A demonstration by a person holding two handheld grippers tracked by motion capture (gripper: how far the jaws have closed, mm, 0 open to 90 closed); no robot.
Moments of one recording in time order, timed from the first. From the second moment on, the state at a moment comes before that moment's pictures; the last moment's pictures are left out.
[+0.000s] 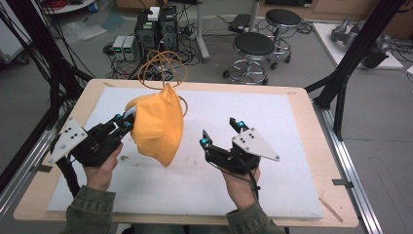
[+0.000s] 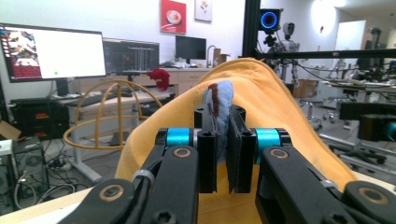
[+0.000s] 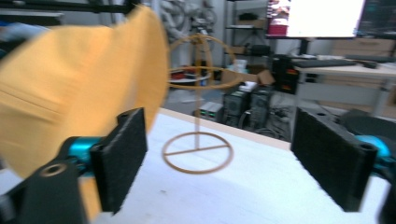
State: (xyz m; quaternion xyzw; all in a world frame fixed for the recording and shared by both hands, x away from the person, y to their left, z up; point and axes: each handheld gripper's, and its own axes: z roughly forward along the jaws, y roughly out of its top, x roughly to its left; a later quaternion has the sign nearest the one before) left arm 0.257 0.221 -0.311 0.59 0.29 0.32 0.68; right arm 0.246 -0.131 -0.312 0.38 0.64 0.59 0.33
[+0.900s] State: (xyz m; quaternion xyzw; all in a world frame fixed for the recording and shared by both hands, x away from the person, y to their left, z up) left arm 0.277 0.237 -0.279 0.58 0.31 0.35 0.66; right arm 0.242 -0.253 -0.370 0.52 0.52 0.56 0.39
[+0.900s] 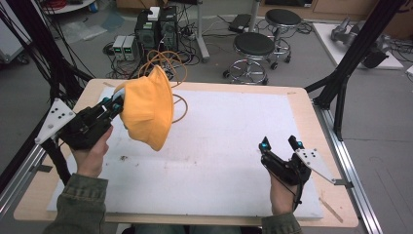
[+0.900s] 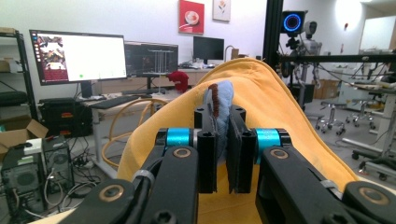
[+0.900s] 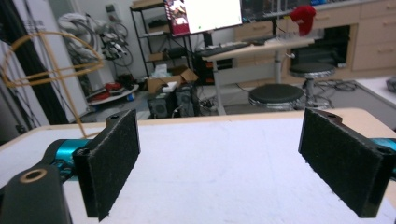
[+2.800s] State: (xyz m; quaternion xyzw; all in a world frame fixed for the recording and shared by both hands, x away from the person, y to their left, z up) left arm 0.426 0.171 -0.218 0.61 0.35 0.41 0.58; right arm 0.254 -0.299 -0.412 0.53 0.51 0.52 0.42
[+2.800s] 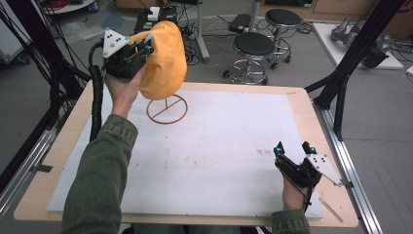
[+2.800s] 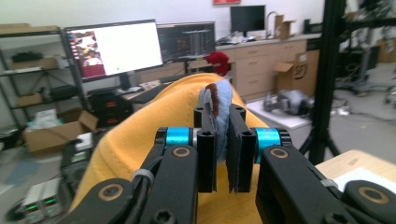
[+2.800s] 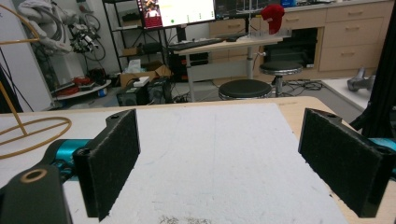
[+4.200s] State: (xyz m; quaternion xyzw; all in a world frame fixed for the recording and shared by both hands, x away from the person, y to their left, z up) left arm 0.492 0.152 -0.199 0.66 0.39 0.35 0.54; right arm 0.258 -0.295 -0.413 0.53 0.52 0.53 0.41
